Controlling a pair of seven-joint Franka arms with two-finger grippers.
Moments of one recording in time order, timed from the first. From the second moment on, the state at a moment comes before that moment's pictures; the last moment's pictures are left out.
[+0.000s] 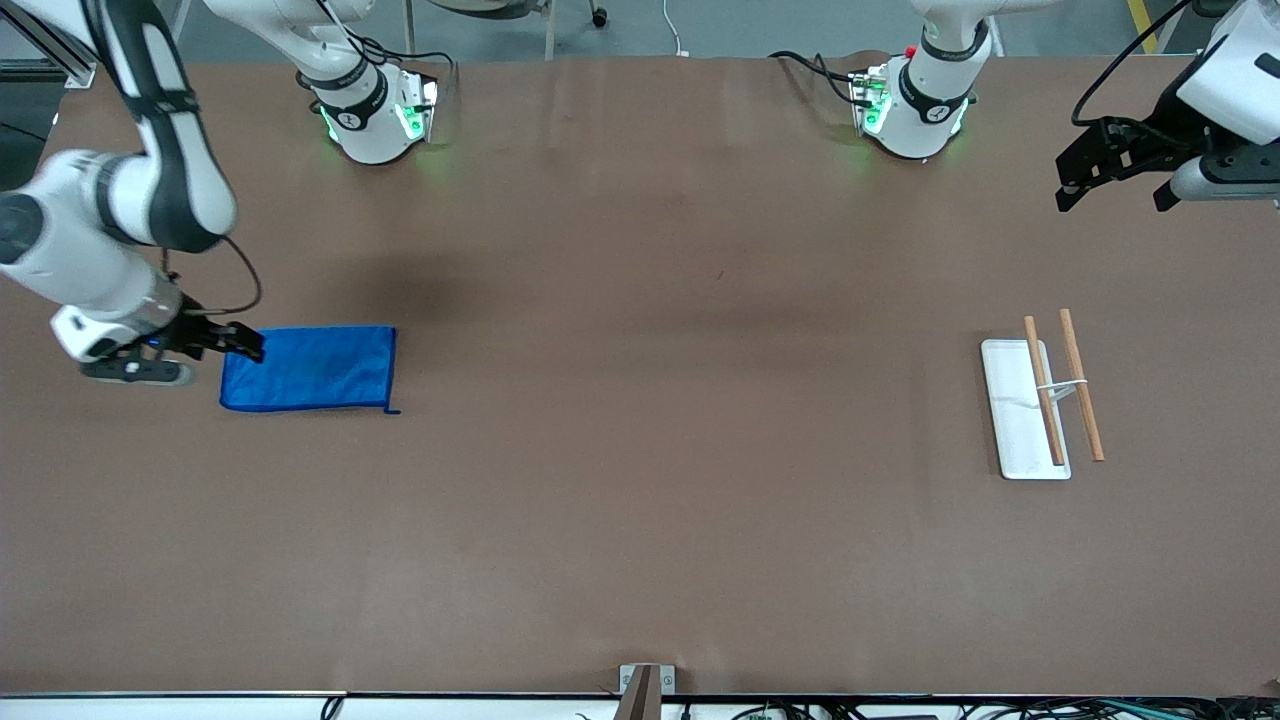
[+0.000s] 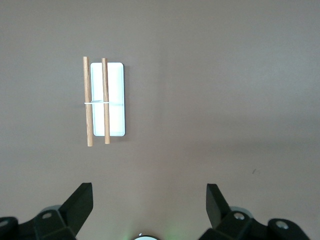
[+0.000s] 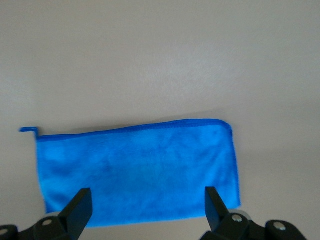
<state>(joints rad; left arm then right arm) 0.11 -0.10 -0.25 -1.56 -0.01 1.48 -0.12 -0.01 0.14 -0.14 -2.33 -0.01 2.52 -0.09</state>
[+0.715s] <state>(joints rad) 0.11 -0.10 -0.25 -1.56 -0.01 1.48 -0.12 -0.01 0.36 -0.14 -2.41 -0.02 2.81 -0.16</state>
